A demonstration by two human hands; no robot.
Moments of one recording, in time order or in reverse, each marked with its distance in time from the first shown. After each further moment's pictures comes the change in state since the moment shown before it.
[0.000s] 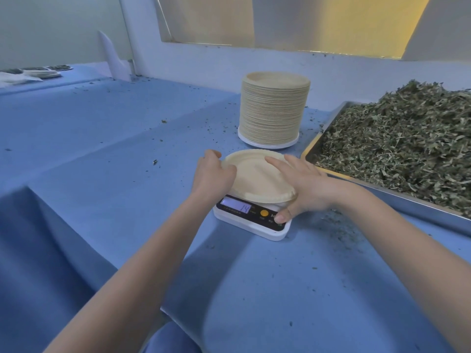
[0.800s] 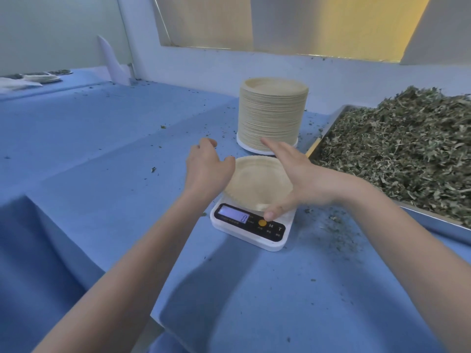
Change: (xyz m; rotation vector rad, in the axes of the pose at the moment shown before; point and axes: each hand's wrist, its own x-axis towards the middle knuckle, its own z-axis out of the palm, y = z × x) left_hand 0.005 0.025 -0.014 0.114 0.118 0.114; right_hand -0.013 -0.018 -0.030 0.234 0.087 -0.167
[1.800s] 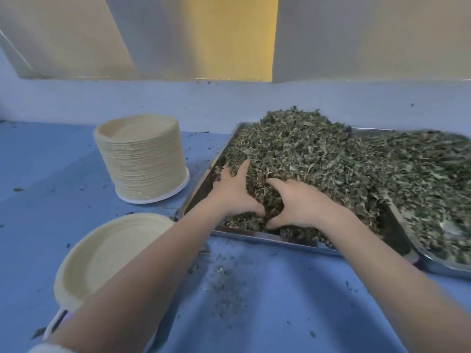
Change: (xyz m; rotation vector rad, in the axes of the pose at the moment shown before) left_hand 0.018 0.160 0.199 0.333 -0.802 0.345; right_hand -0.070 0.178 -0.065 -0.319 0.201 0.547
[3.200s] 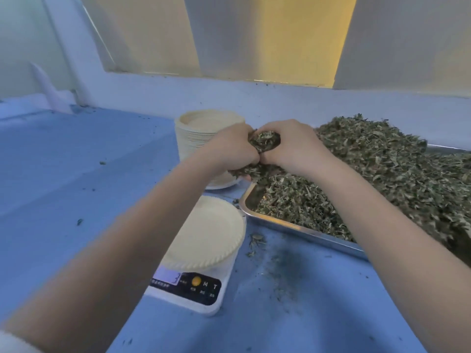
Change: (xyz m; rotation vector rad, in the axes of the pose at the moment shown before) left_hand -0.089 -0.030 -0.110 -0.205 0.328 0.047; right_hand 0.016 -0.132 -0.075 0.477 0.325 -0.306
